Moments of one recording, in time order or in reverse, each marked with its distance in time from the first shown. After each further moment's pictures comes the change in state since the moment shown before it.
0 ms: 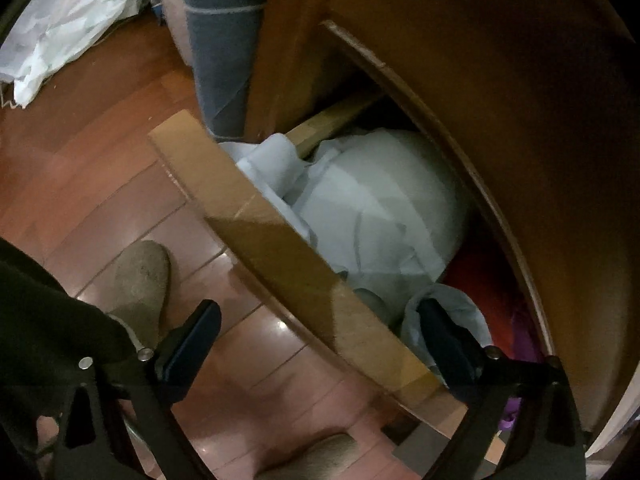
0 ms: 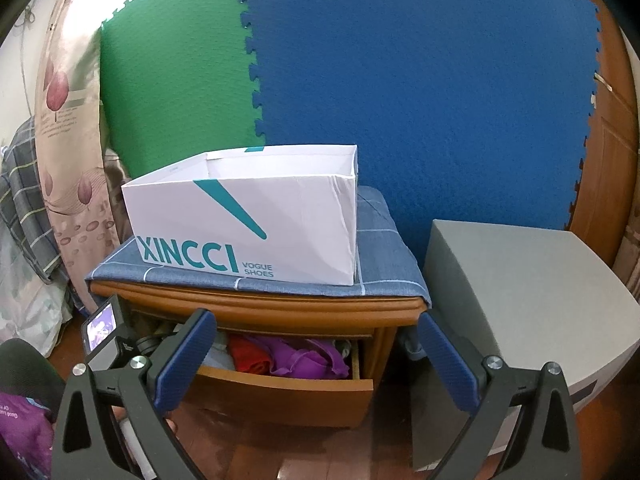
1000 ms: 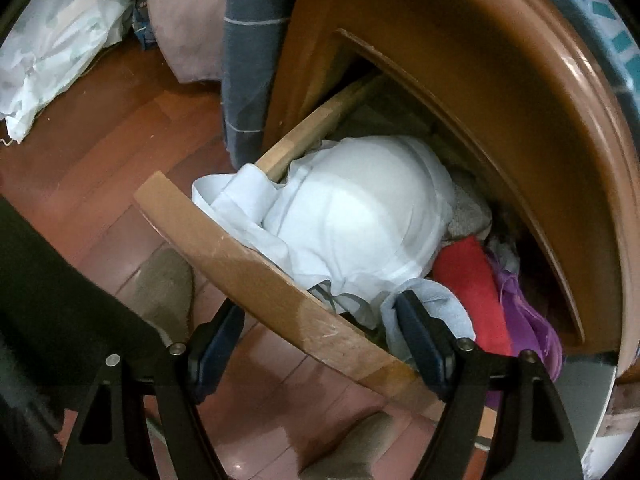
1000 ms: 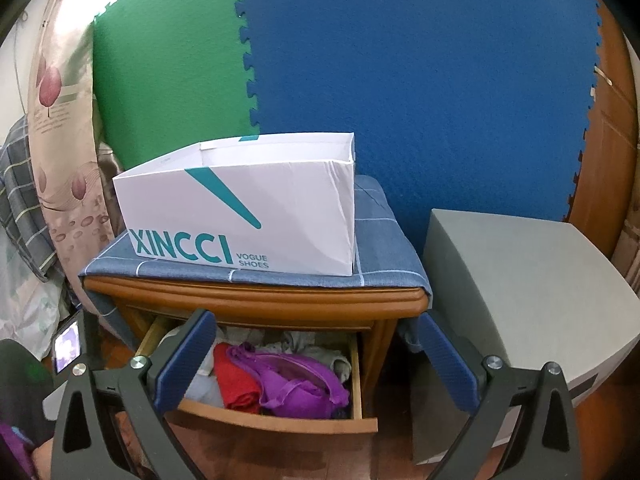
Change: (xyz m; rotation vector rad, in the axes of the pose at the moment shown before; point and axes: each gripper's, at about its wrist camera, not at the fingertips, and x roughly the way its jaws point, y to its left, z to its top) left arm -0.055 0.006 -0.037 0.143 -0.016 0.008; right arm 0.010 0.000 -0.002 0.004 0.035 -0.016
